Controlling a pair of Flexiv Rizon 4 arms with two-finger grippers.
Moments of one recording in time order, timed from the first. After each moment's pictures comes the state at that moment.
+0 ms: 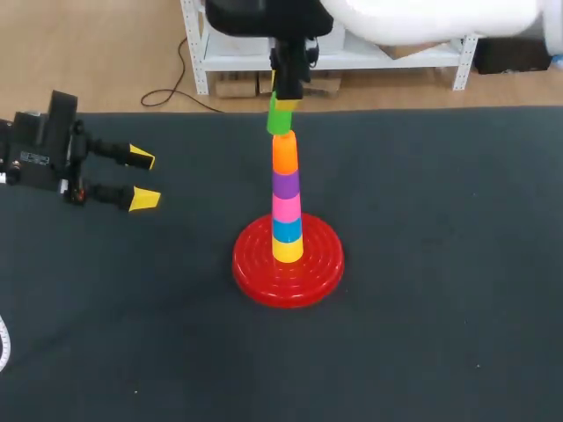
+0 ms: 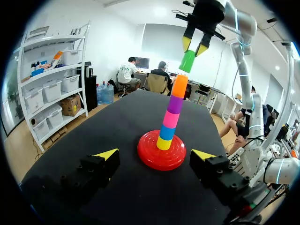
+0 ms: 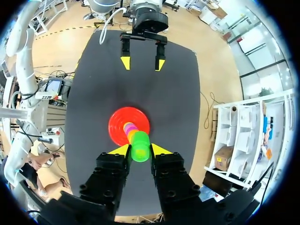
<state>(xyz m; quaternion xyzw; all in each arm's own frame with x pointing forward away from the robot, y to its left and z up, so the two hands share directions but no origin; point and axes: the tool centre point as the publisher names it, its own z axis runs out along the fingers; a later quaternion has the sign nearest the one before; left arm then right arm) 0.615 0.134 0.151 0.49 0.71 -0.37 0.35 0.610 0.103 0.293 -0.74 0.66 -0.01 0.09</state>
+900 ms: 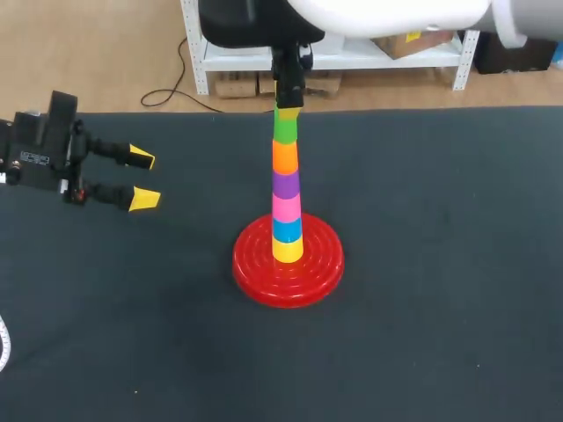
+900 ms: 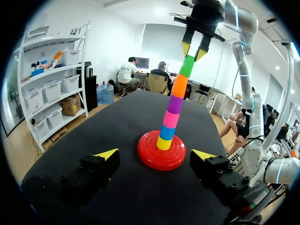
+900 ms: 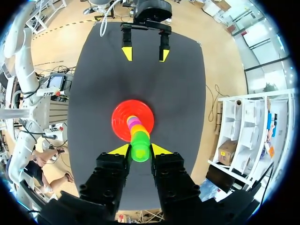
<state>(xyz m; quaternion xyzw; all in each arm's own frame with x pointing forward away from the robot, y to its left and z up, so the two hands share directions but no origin) 0.615 0.134 0.151 0.49 0.71 -0.37 0.35 0.610 0.098 0.282 -0.74 0.67 -0.03 0.05</state>
